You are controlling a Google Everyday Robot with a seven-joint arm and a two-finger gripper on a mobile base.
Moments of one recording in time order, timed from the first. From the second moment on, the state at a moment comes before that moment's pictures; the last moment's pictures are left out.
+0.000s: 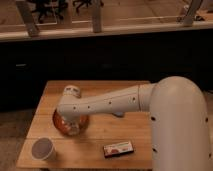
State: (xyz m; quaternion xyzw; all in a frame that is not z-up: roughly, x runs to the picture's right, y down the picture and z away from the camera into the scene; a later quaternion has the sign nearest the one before) arm -0.184 0.189 0.794 -0.11 -0.26 -0.73 0.63
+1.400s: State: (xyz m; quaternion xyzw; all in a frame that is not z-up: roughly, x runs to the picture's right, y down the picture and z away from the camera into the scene) arm -0.169 0.195 0.798 -0.11 -0.26 -0.71 0.64
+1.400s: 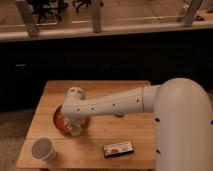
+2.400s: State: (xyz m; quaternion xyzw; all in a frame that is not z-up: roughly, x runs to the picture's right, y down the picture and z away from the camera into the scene) arm -0.161 0.165 0.791 -0.09 -0.23 -0.70 0.67
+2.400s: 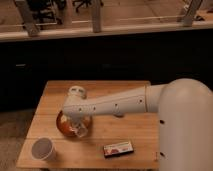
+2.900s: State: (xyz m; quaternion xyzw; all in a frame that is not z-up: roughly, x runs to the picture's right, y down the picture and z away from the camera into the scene) arm -0.157 0.128 0.801 -0.08 -0.21 -0.69 0.69
